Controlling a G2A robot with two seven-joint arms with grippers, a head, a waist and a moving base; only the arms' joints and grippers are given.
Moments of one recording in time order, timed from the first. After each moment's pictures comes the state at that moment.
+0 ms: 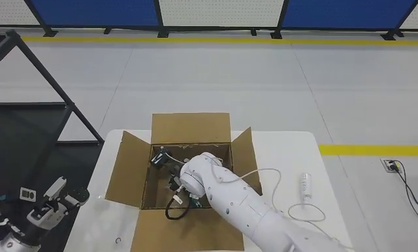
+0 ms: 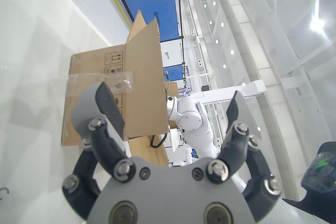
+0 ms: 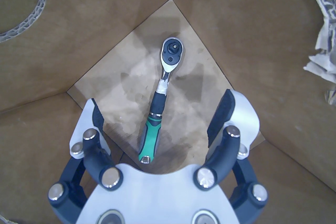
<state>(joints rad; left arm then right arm) 1.55 -0.99 -2.00 -1.67 -0.59 -0.25 -0.76 -0.17 -1.82 0.41 -0.59 -0.82 -0.13 0.80</state>
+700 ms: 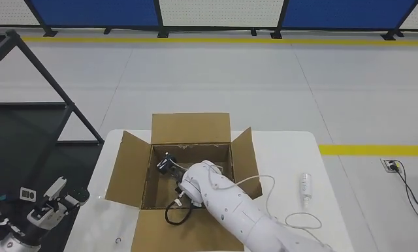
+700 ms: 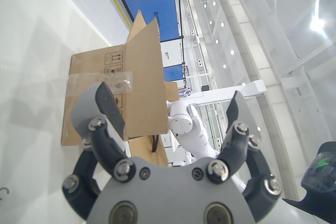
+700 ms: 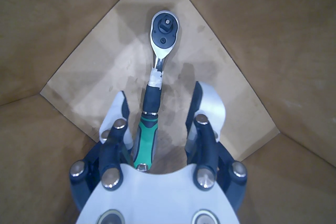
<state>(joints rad) 1.55 -0.99 -2.00 -1.67 -0.59 -0.25 -0.76 -0.20 -1.88 0.42 -0.45 -0.89 -0.09 0.76</state>
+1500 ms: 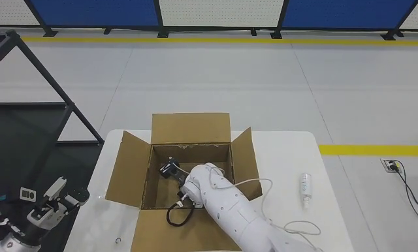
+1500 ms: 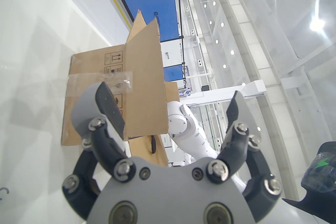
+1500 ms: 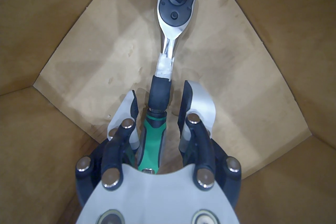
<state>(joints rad) 1.55 -0.99 -2.00 -1.67 -0.59 -0.25 -0.76 -0.18 -1.96 0.45 -0.24 -0.86 -0.18 0.71</state>
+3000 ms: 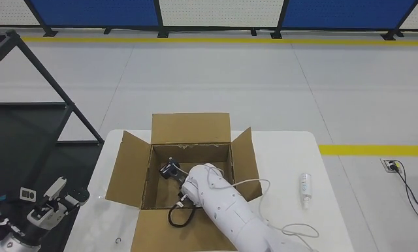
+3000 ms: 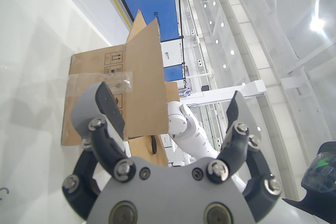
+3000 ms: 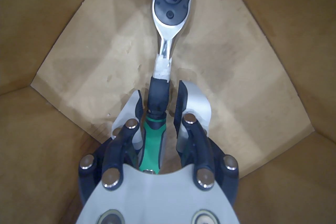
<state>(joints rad) 1.55 -0.99 -2.00 -1.67 -0.59 -0.25 -0.76 -0.17 -2.00 0.49 -0.17 -0.90 -0.19 0.72</state>
